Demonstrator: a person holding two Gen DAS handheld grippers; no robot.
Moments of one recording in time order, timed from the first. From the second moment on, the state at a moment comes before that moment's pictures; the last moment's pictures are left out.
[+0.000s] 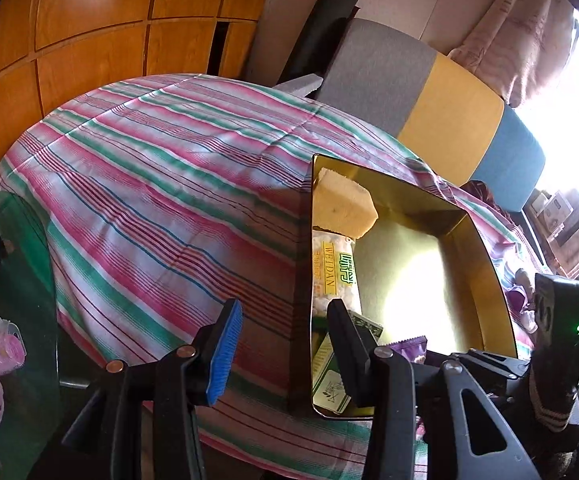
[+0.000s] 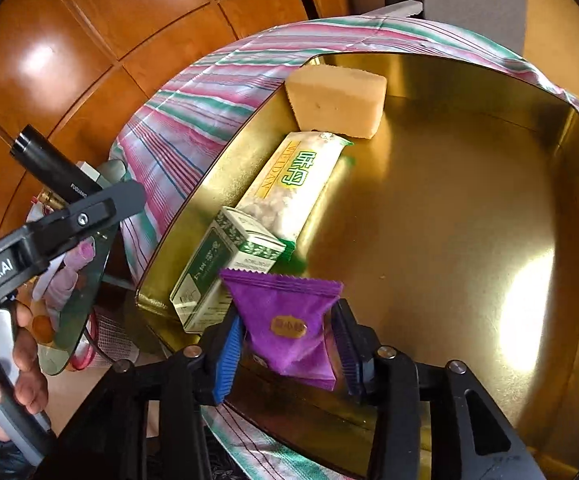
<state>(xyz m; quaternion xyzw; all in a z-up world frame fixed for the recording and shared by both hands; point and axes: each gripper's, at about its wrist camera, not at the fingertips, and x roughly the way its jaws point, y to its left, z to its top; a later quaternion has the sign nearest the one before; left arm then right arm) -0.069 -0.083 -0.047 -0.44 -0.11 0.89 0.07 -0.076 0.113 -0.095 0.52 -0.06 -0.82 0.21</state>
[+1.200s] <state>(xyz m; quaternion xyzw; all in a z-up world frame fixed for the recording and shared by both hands) -0.047 0.115 -0.014 -0.43 0.04 0.86 0.29 0.121 0.483 -0.003 0.36 -0.24 -0.88 -0.19</state>
